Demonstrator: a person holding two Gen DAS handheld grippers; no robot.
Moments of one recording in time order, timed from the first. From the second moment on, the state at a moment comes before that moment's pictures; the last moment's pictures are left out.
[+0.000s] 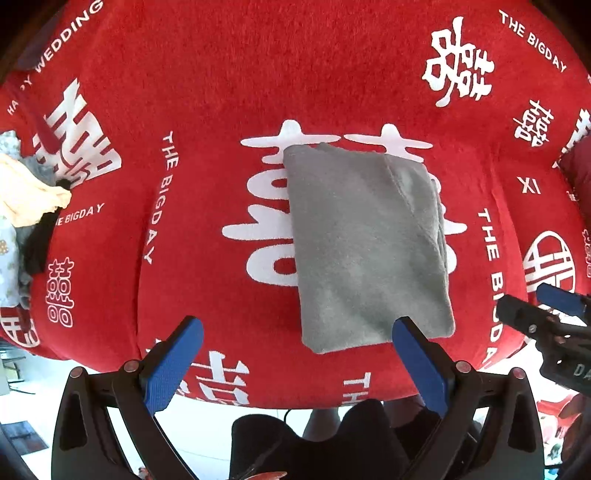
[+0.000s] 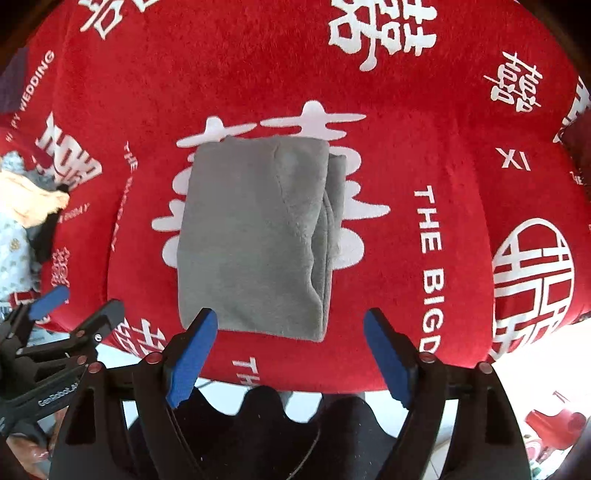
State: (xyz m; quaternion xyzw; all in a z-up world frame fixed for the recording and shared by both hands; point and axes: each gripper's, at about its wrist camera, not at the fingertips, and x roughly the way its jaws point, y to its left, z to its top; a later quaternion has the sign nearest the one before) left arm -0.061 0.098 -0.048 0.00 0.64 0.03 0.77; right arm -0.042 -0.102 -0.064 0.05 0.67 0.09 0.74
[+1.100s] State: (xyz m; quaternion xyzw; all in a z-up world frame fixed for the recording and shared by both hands) left arm -0.073 0.100 -0.023 0.01 0.65 0.03 0.76; right arm -0.056 -0.087 -0.027 0.01 0.68 0.05 0.73
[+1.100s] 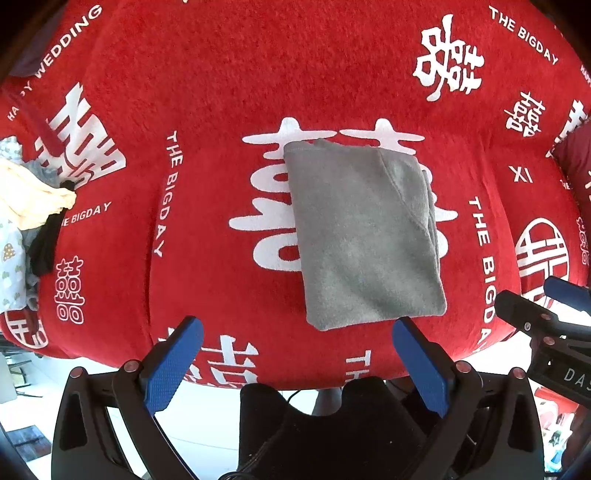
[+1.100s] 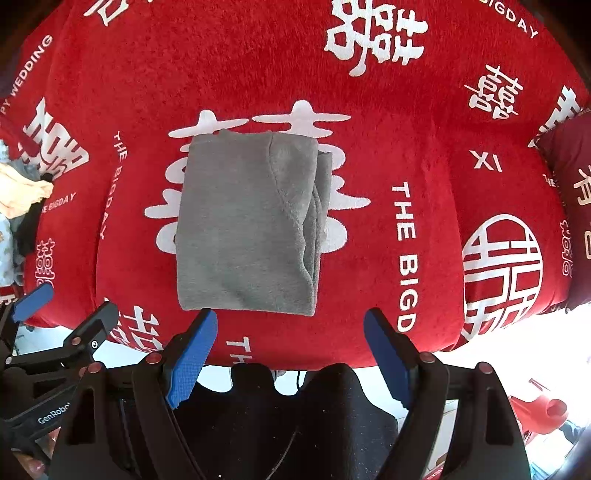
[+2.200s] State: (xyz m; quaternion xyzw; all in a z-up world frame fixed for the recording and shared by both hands) left arm -0.063 0.105 -0.030 0.02 0.66 0.02 0.75; right arm -0.046 -0.080 -0.037 -0.01 0.69 0.06 0.73
